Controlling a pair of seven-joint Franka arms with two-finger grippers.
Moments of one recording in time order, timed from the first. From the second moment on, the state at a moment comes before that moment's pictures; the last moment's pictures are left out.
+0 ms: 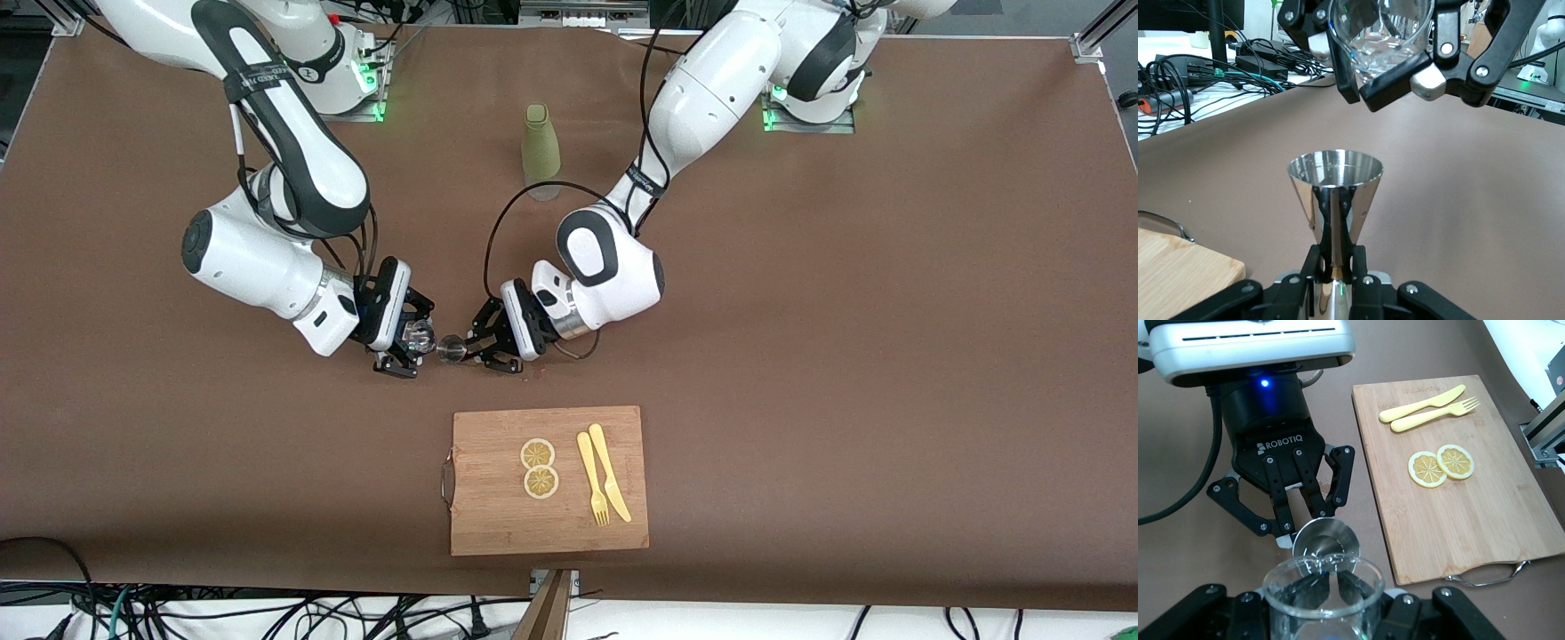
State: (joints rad) left arm -0.76 1.13 -0.03 -1.03 -1.79 2.68 1.87; right arm -0.01 0.43 0.39 -1.86 0.57 2.50 -1.56
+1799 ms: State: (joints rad) left arm -0.76 1.13 -0.03 -1.03 -1.79 2.68 1.87; right arm 0.02 0.44 0.40 -1.86 0.41 2.50 -1.42
